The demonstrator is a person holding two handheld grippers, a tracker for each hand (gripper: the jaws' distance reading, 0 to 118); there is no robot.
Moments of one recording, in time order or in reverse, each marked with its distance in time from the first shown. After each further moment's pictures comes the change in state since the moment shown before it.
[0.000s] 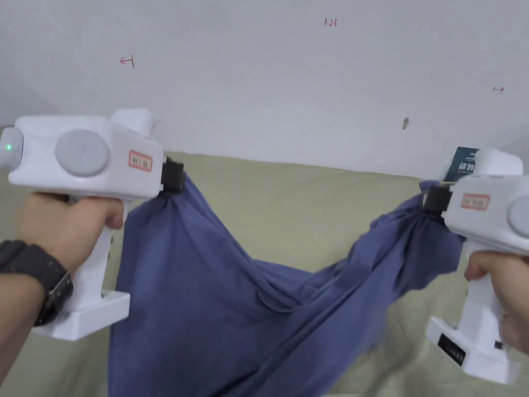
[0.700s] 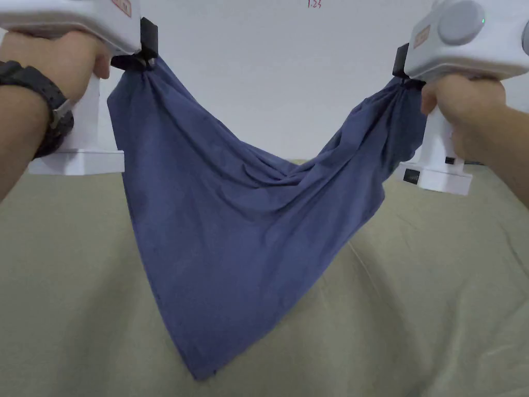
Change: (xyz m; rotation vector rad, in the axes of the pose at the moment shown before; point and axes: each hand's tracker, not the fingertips) left arm -0.013 0.160 -0.061 0.154 0.139 -0.042; right arm -0.045 0.147 -0.120 0.103 -0.114 0.047
